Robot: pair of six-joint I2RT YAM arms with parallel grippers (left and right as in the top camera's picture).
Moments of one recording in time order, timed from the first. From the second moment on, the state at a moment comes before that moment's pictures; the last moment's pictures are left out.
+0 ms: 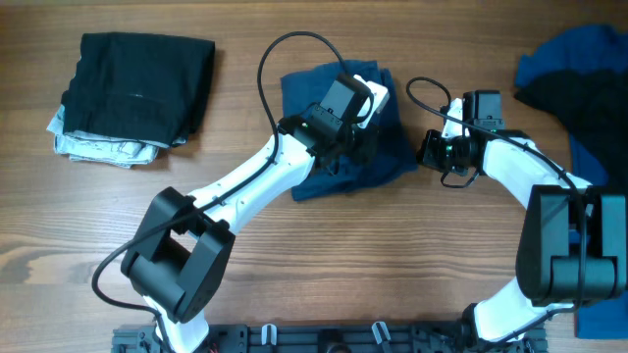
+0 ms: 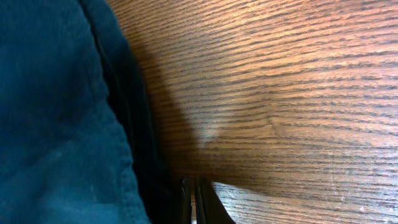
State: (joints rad) left arm -0.68 1.89 1.36 -0.34 0.21 -0.21; right arm -0.02 1.80 0.96 -0.38 -0.34 0.26
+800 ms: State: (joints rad) left arm -0.63 1.93 1.37 -0.28 0.23 -0.35; right arm -0.02 1.77 0.99 -0.45 -0.36 0.22
